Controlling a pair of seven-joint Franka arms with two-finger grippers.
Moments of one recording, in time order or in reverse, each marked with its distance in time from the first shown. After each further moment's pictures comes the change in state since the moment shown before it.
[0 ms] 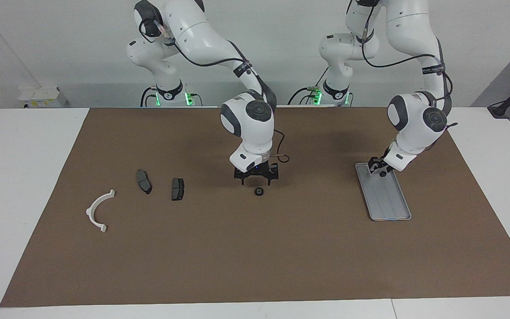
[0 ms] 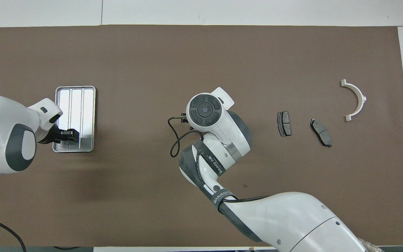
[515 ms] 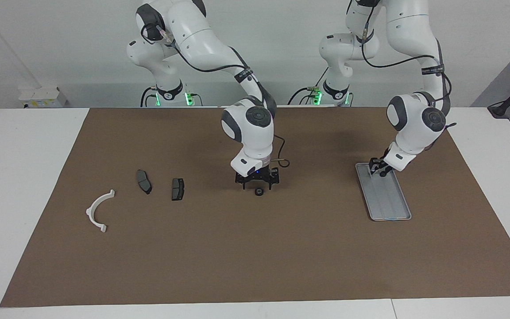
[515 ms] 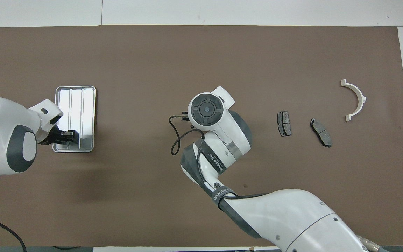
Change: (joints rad) left arm 0.002 0.000 0.000 -0.012 0.000 0.013 0.000; right arm -0.009 0.013 -0.003 0.000 0.000 0.030 -0.007
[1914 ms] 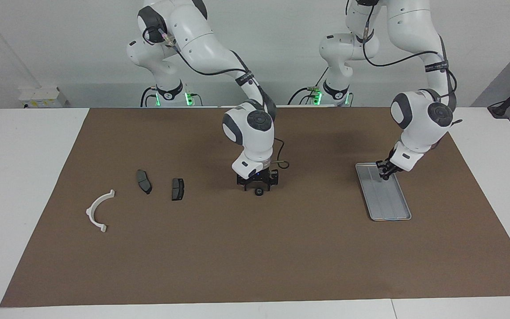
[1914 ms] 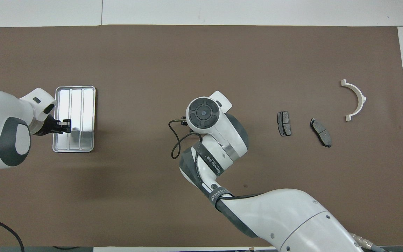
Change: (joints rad) left arm 0.001 -0.006 -0.018 0.085 0.000 -0.018 -0.092; right arm 0.012 0.016 0.005 -0.015 0.000 0.002 -0.002
